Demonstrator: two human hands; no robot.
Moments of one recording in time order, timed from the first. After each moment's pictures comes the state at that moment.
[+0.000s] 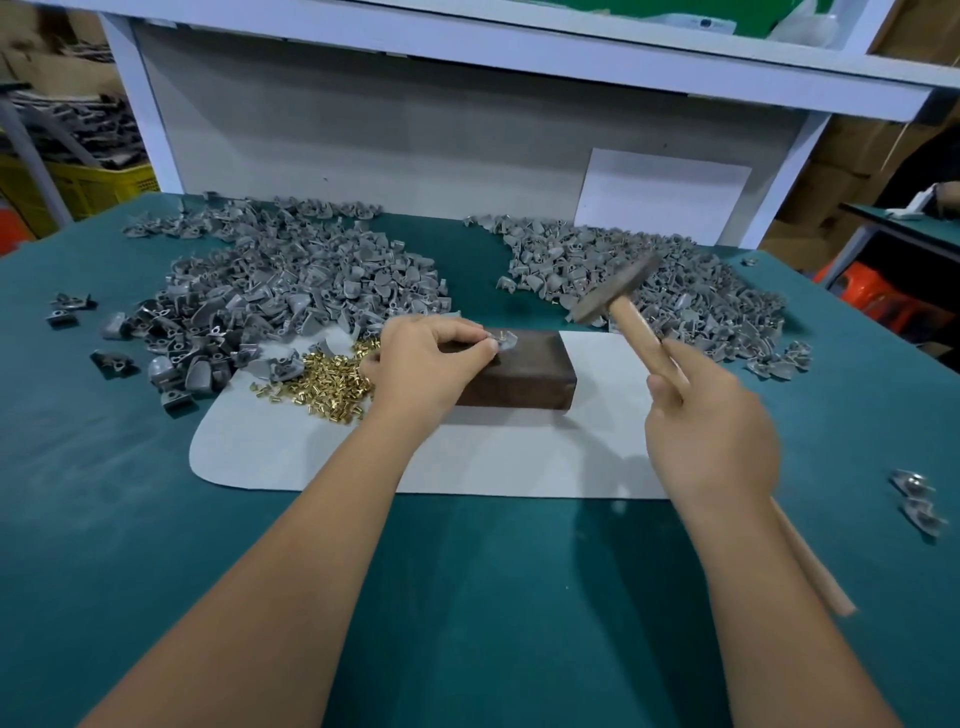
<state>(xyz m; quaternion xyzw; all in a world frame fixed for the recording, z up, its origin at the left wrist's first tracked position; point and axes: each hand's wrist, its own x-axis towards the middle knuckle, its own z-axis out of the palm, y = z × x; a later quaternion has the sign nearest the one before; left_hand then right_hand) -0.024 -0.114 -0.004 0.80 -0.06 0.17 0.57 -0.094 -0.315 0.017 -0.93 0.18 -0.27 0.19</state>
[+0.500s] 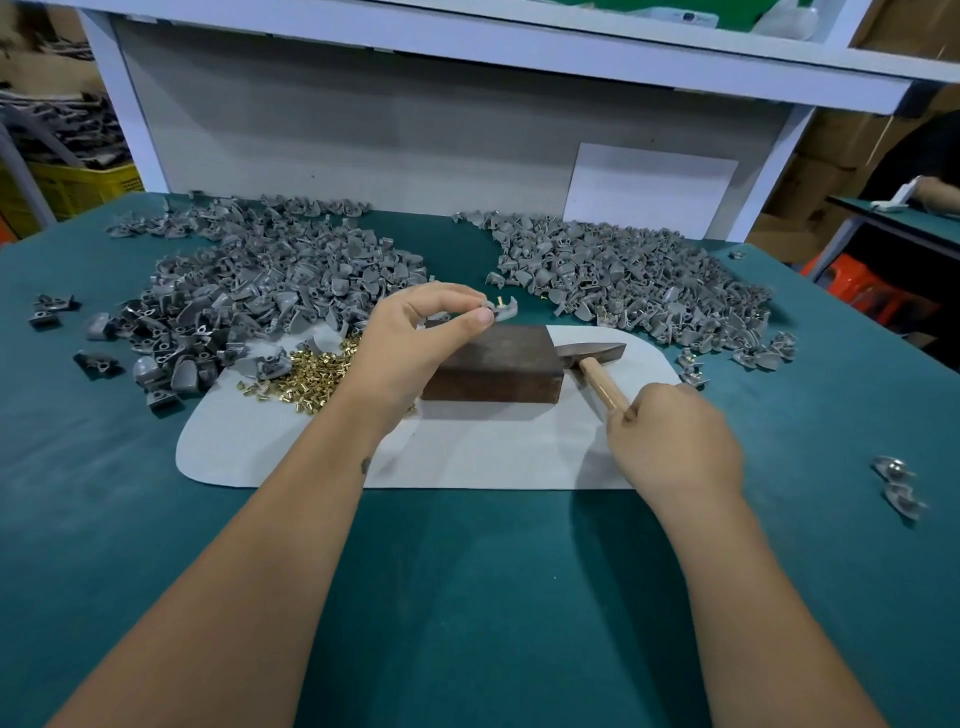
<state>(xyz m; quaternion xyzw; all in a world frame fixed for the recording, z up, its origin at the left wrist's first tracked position) -0.028 -0.103 0.010 0.69 -0.18 0.11 0.70 -0.093 -0.311 0.011 -0.97 0.20 -0.12 0.08</state>
